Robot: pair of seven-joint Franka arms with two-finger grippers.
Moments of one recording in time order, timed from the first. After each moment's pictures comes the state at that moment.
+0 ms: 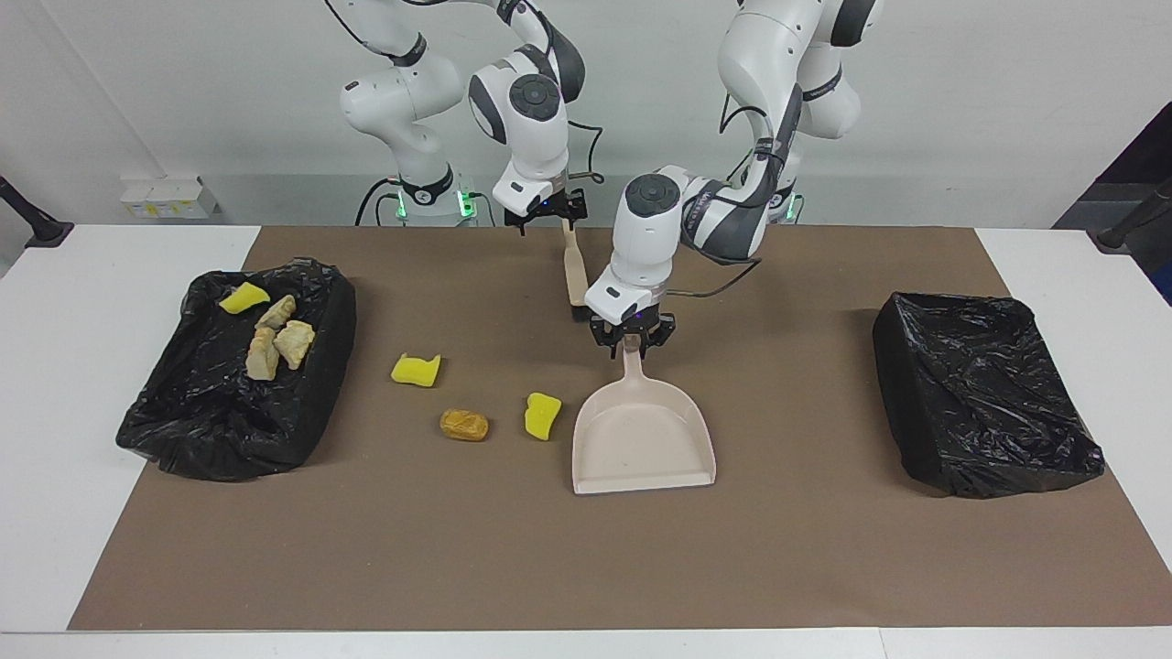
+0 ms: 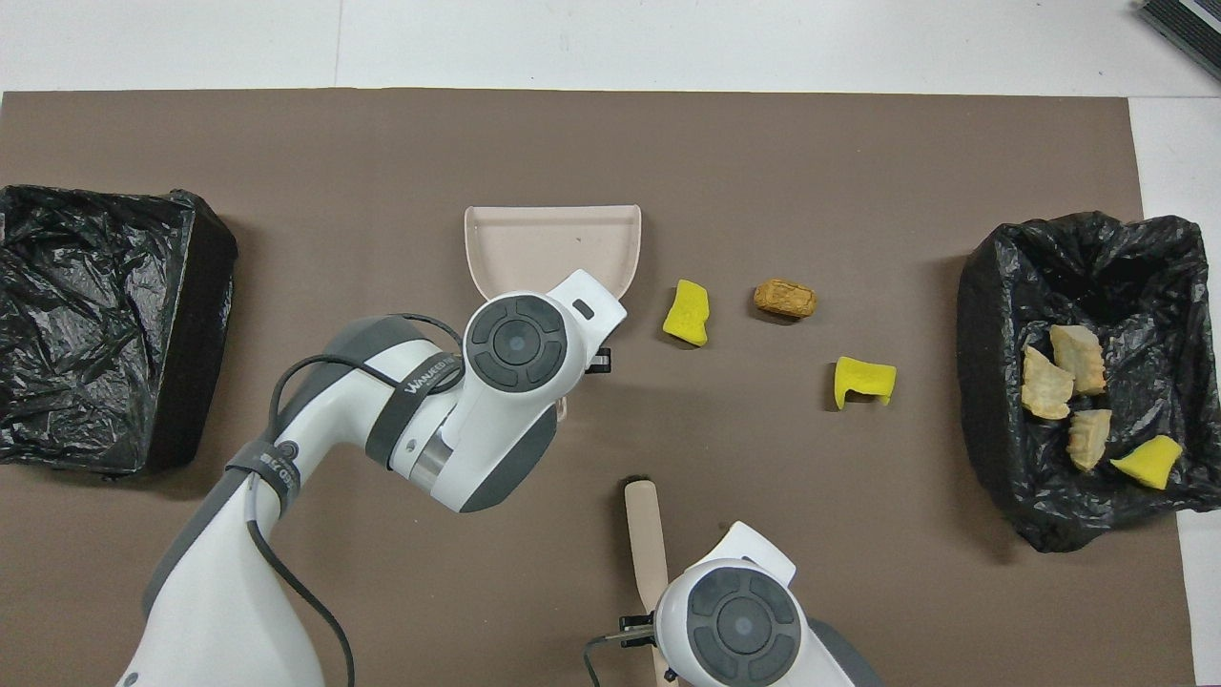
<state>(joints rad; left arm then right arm) -0.61 0.31 -0.02 -1.84 0.06 2.25 -0.59 0.62 -0.22 0.15 -2.41 0.22 1.99 0.60</state>
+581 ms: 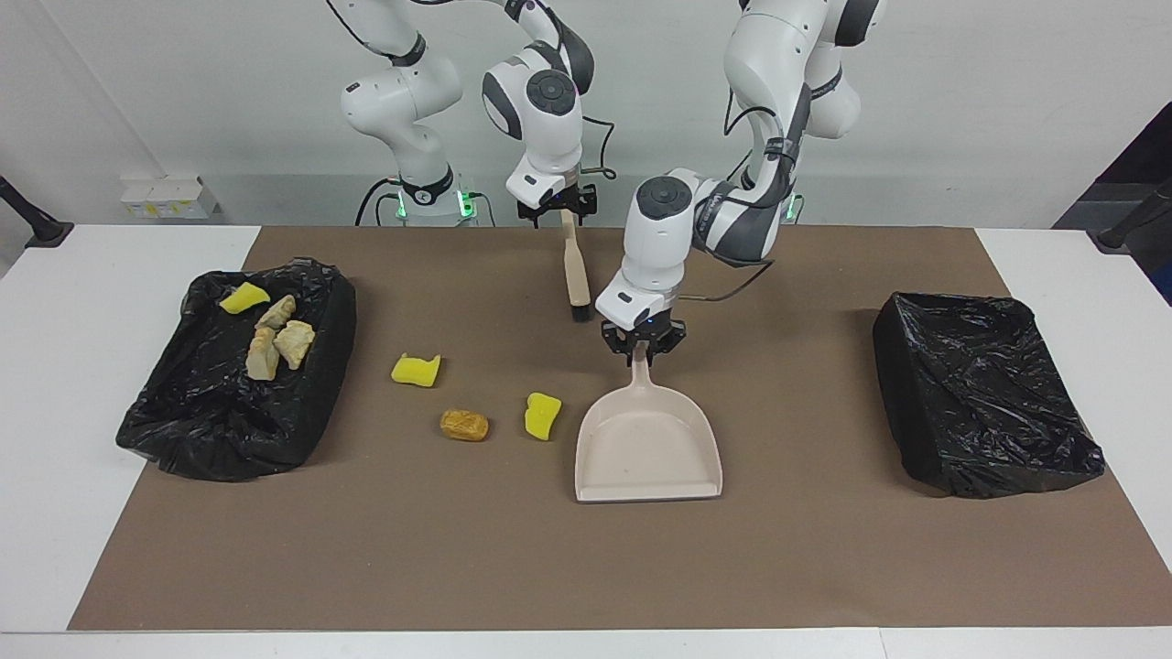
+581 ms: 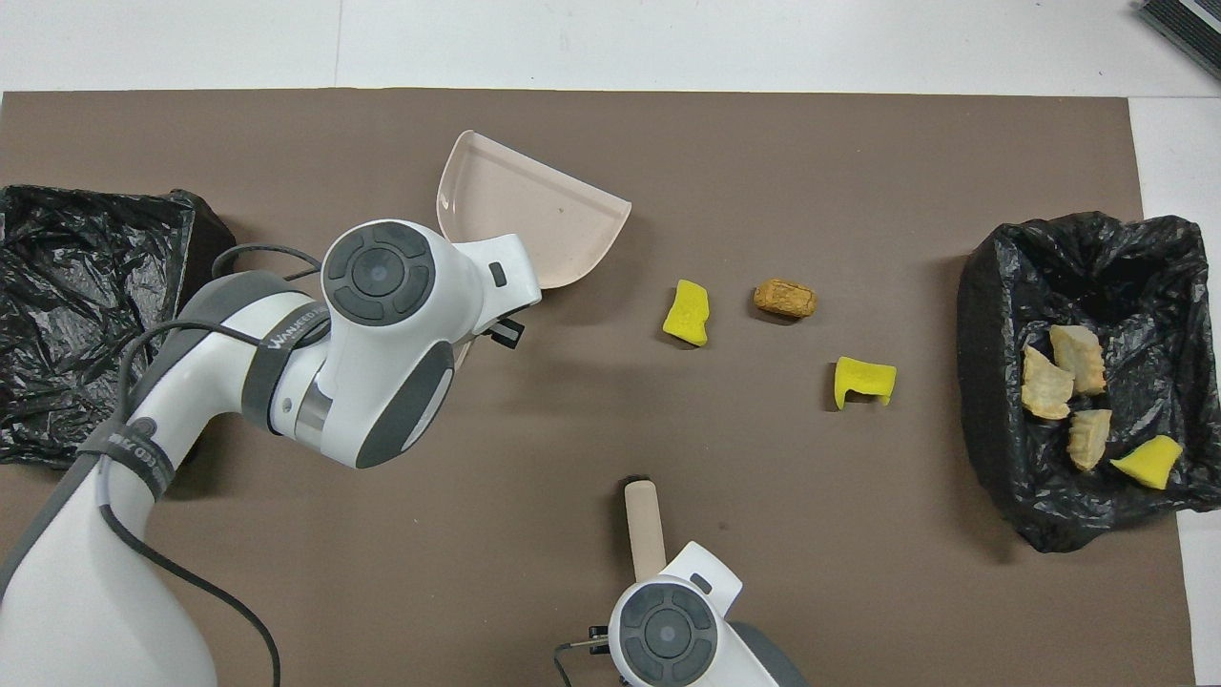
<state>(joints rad) -0.46 0.26 -0.02 -1.83 0.07 2.19 0.05 0.71 -0.08 0.16 -2.44 0.22 2.13 0.68</state>
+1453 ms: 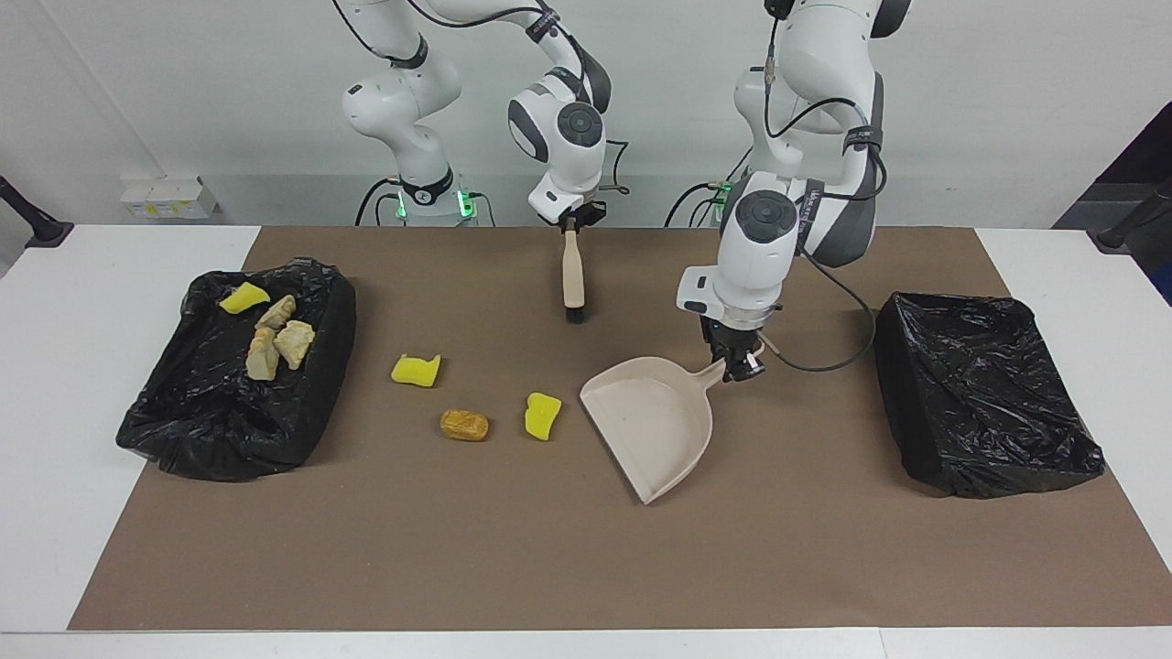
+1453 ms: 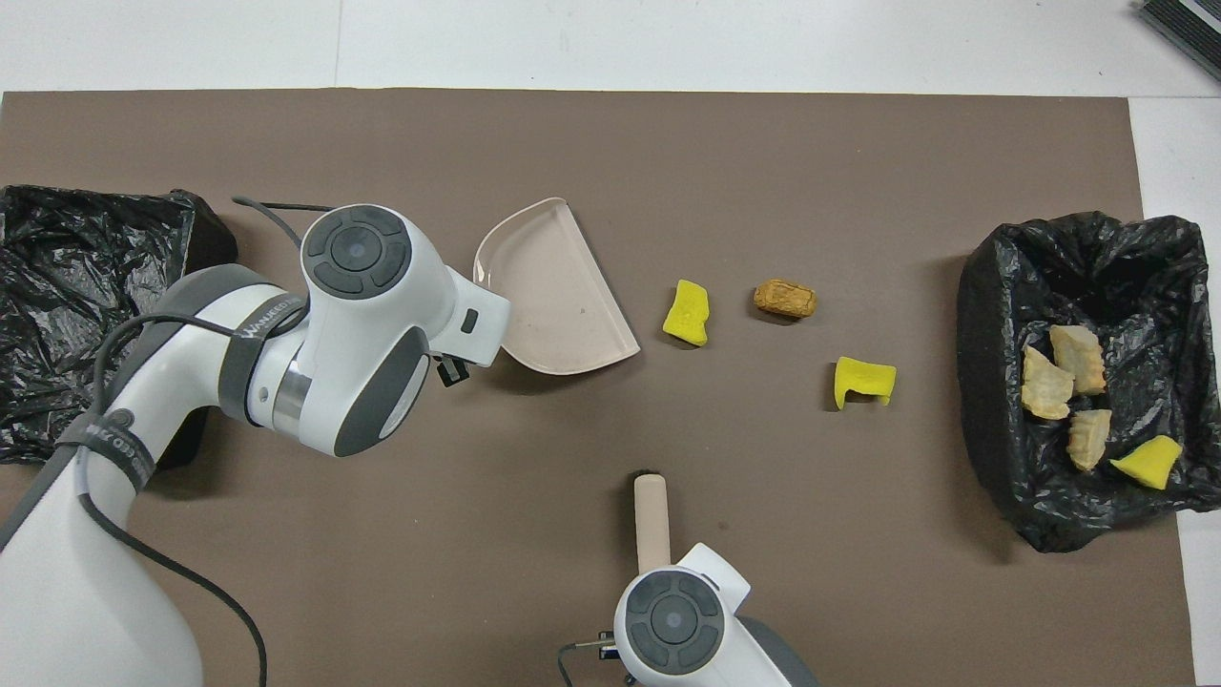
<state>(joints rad) -0.44 0.26 -0.03 -1.84 0.07 2.08 0.70 0.69 -0.11 0.15 -2.41 0.25 2.04 0.68</state>
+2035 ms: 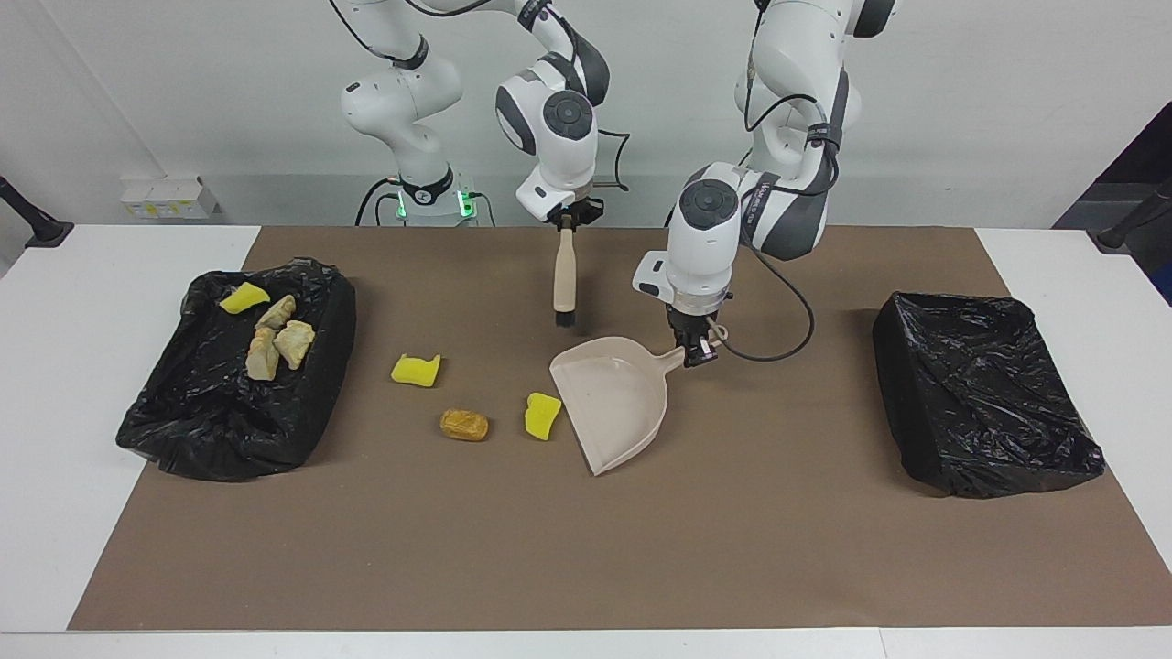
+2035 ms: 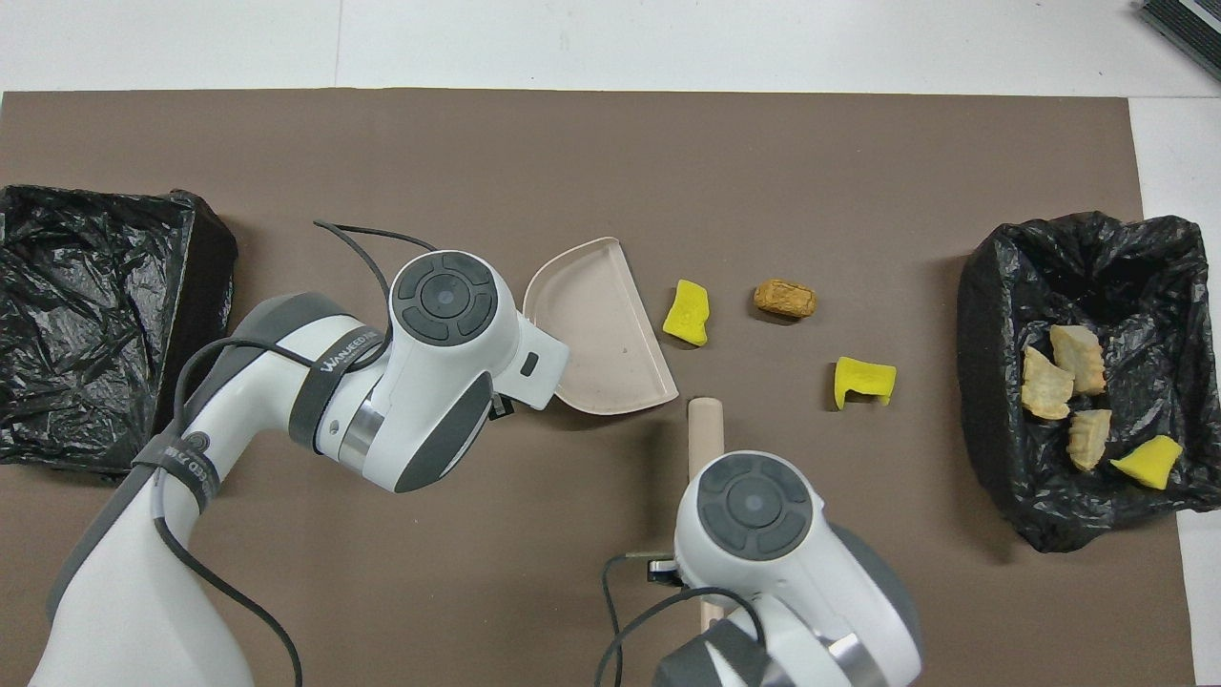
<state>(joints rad) -0.52 0.26 -0.04 -1.86 0.08 2.08 0.70 0.47 -0.11 0.14 -2.20 0.13 1.79 0.62</state>
